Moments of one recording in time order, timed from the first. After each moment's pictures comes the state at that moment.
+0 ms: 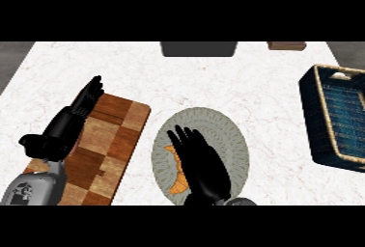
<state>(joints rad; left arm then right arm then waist) -0.17 0.23 -0.01 -1.57 -0.02 -0.15 0.01 -0.24 0.00 0.71 -1.61 0.92 0.16 0.58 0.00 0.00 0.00</state>
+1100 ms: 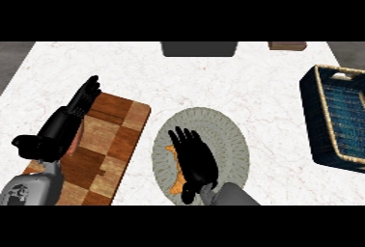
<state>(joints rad) -0.17 0.20 0.05 -1.59 -0.05 -0.21 0.03 -0.36 0.00 0.76 -1.31 0.84 0.03 0.60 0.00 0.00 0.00</state>
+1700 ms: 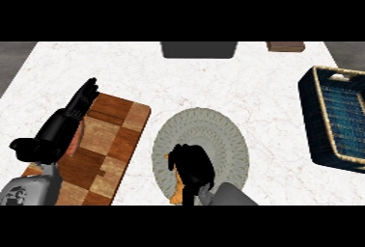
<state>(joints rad) -0.16 0.20 0.06 -1.59 -0.06 -0.23 0.00 -0.38 0.00 0.81 -1.24 0.80 0.04 0.54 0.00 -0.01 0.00</state>
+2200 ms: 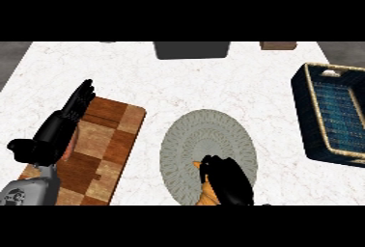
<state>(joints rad) -0.14 0.19 0.08 -1.59 -0.06 -0.22 0.01 -0.19 -0.26 0.83 -1.51 0.88 0.04 0.48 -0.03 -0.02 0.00</state>
